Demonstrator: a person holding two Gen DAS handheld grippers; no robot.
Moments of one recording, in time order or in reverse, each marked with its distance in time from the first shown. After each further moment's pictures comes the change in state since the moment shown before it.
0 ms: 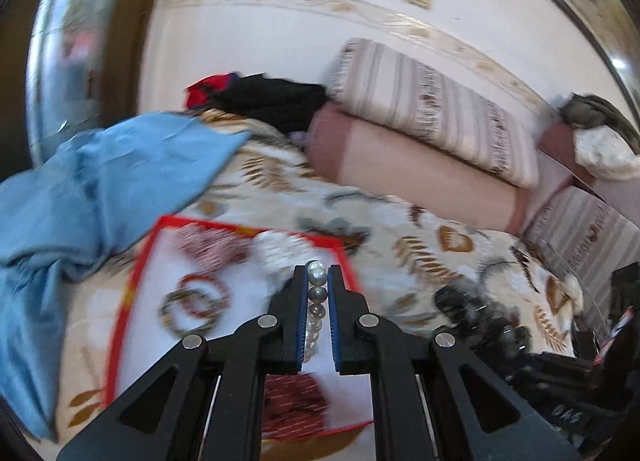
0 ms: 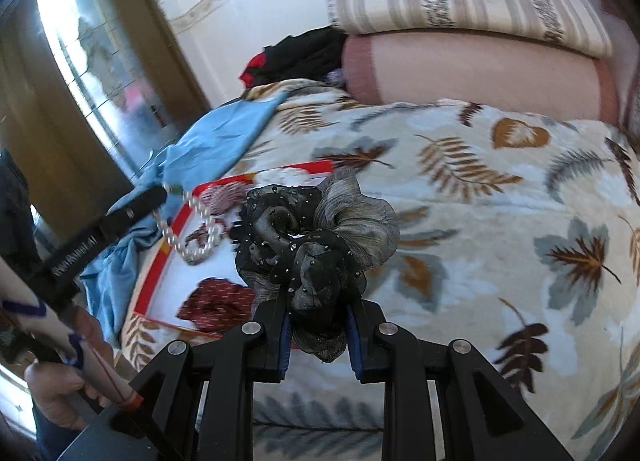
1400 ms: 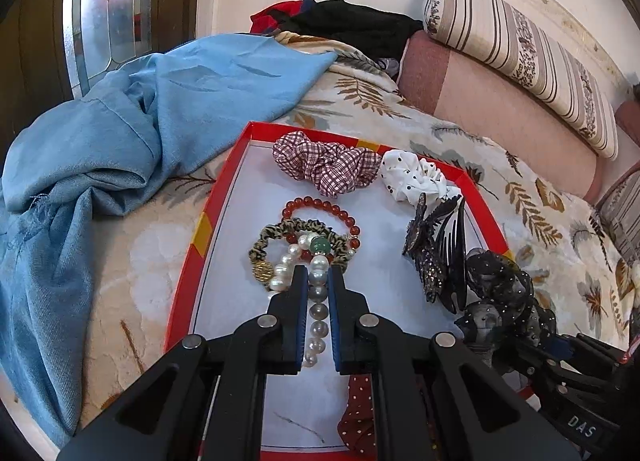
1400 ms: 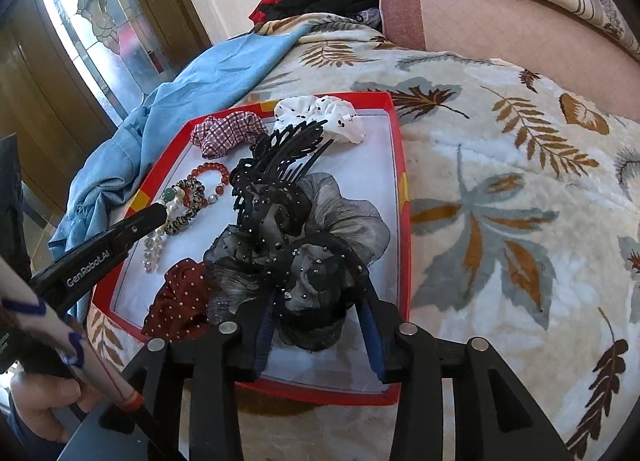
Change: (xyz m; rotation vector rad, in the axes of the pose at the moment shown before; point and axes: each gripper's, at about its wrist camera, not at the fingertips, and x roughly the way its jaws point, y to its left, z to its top) left arm 0.069 0.077 -0.033 -0.035 0.228 0.209; right arm 0.111 0.043 -0.011 -0.059 0.162 -0.030
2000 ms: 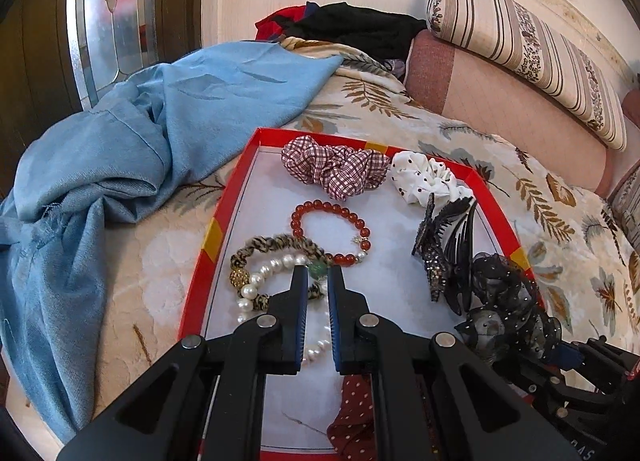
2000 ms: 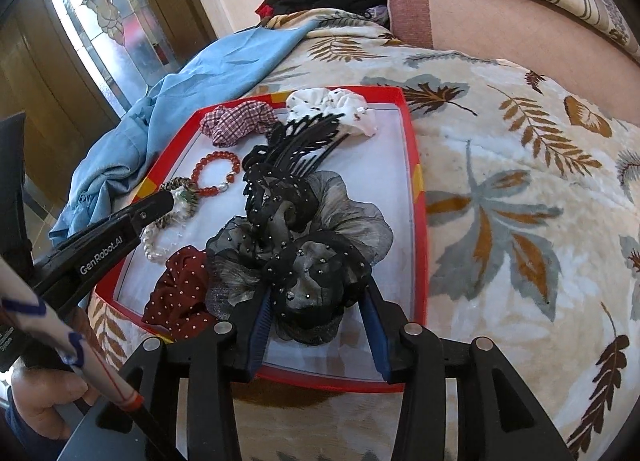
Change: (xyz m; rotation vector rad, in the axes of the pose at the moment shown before) left arm -0.003 -0.002 -0.001 0.024 -0.020 0.050; right arm 0.002 0.011 -0.003 -0.024 0.016 -0.004
